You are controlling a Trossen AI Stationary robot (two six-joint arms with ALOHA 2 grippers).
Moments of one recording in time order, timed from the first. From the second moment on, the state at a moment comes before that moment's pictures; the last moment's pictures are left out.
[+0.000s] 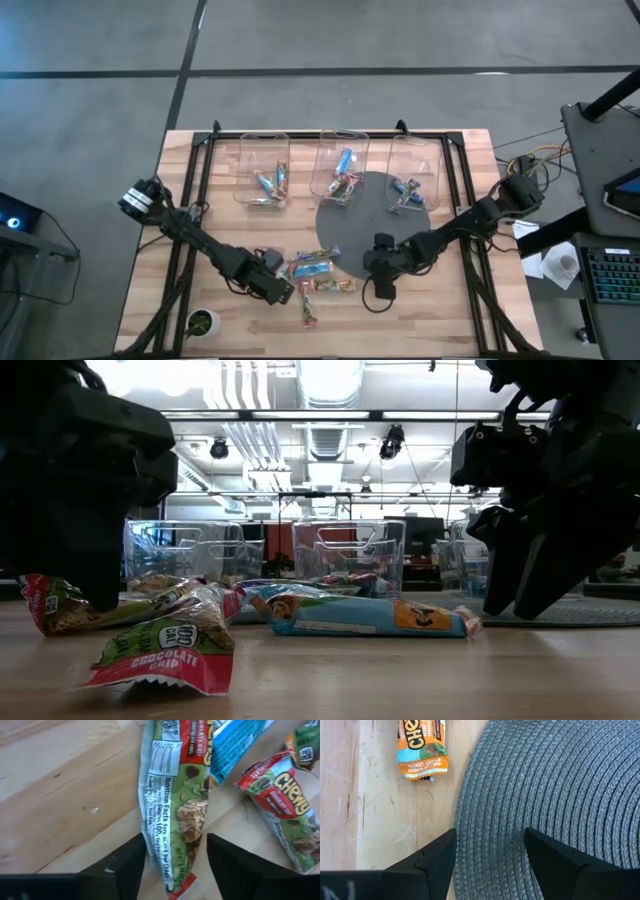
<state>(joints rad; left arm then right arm) -0.55 1.68 0.91 -0.41 -0.15 -1.55 0.44 1.67 0.77 -0.19 0.16 0.52</state>
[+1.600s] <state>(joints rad) 0.40 1.60 1.11 -0.06 0.15 -0.86 0.40 1.58 0.65 -0.11 0.45 1.07</state>
